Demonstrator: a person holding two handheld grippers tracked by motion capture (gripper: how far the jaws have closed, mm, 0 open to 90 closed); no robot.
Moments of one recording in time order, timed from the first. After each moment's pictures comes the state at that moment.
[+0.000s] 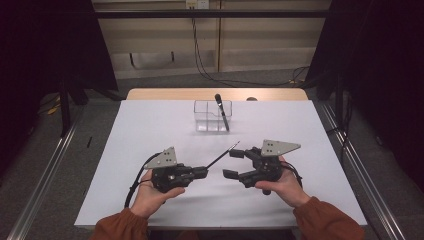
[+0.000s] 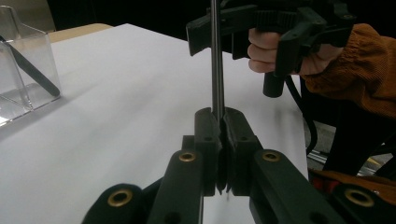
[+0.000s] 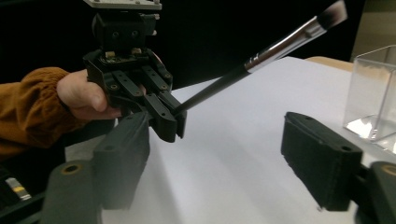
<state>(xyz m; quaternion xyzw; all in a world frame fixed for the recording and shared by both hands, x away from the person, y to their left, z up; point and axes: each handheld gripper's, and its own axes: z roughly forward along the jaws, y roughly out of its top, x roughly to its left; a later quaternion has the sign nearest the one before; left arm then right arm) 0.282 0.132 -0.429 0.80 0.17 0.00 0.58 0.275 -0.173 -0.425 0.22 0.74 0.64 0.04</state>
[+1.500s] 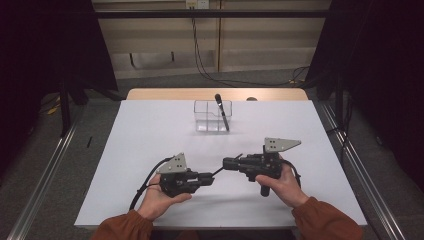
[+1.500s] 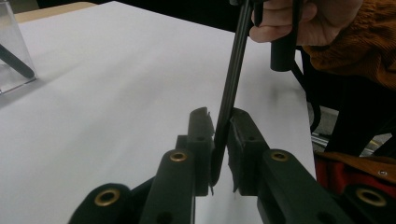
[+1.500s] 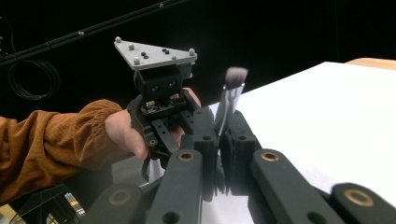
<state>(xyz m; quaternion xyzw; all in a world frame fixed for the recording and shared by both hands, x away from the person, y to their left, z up) 0.280 0.117 -0.447 0.82 0.15 -0.01 0.56 0.279 -0.175 -0.425 0.21 0.70 0.68 -0.04</state>
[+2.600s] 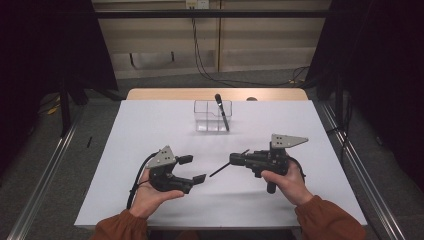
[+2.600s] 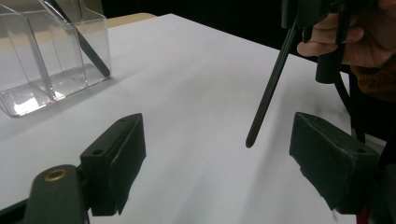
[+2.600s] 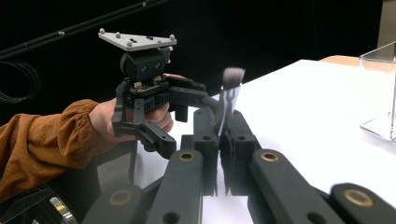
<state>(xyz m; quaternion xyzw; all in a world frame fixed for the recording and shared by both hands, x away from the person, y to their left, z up) 0.284 0.139 -0.434 0.80 0.23 0.05 0.56 0.284 -0.192 -0.421 0.24 0.71 0.67 -0.02</state>
